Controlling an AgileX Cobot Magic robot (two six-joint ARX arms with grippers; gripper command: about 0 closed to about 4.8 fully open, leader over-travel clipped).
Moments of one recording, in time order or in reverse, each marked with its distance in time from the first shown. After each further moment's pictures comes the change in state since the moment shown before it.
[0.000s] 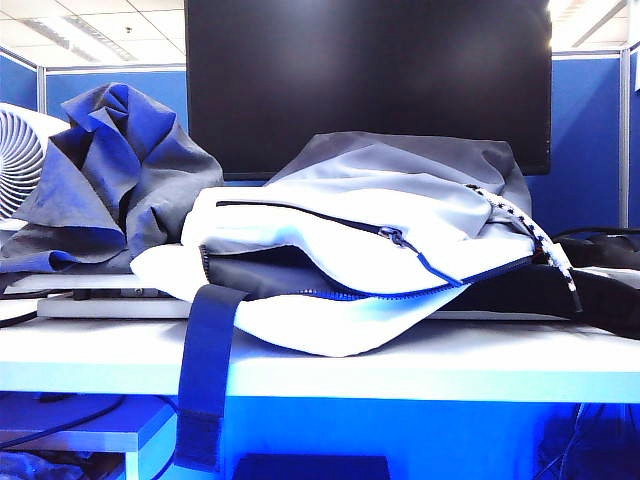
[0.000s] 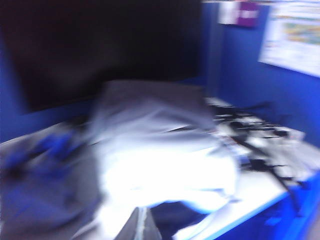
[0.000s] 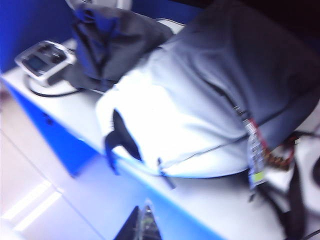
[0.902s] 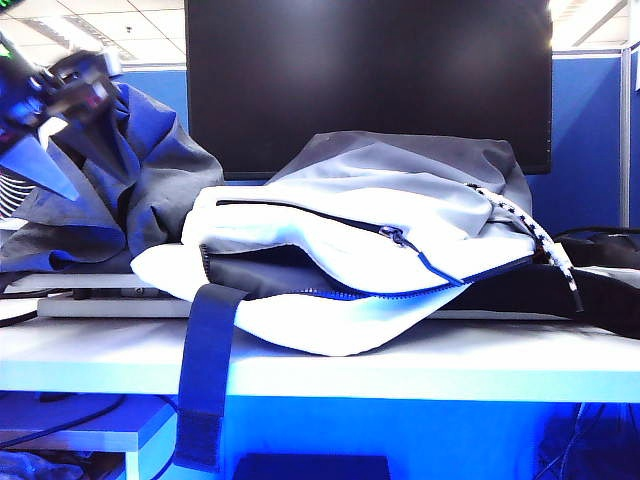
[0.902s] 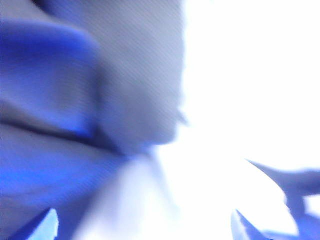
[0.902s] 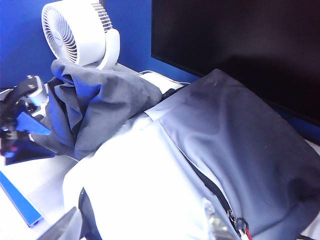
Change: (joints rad) left arm 0.001 1.096 0.010 0.320 -0.082 0.153; right arm -0.001 0.386 0.080 0.431 0.053 -0.115
